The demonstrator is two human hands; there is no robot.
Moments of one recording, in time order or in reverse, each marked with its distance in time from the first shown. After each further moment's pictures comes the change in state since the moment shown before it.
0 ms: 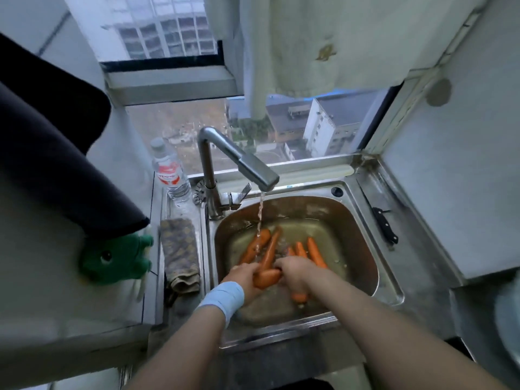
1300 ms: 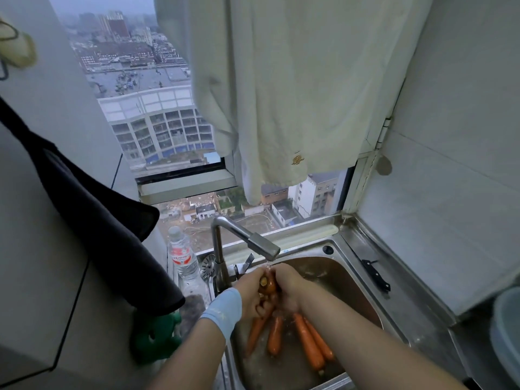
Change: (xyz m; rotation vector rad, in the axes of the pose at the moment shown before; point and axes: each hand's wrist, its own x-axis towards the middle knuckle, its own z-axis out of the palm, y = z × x) left_hand -0.042 0.052 -0.128 -1.156 -0.142 -0.169; right_hand -0.024 -0.052 -0.104 1.842 0.122 0.238
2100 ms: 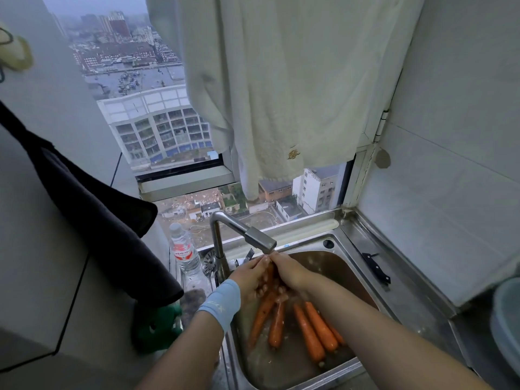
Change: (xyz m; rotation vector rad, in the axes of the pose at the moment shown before) left_hand 0.017 -0.006 -0.007 0.081 0.044 0.359; right_hand -0.013 -0.002 -0.023 -0.320 0.009 -0.340
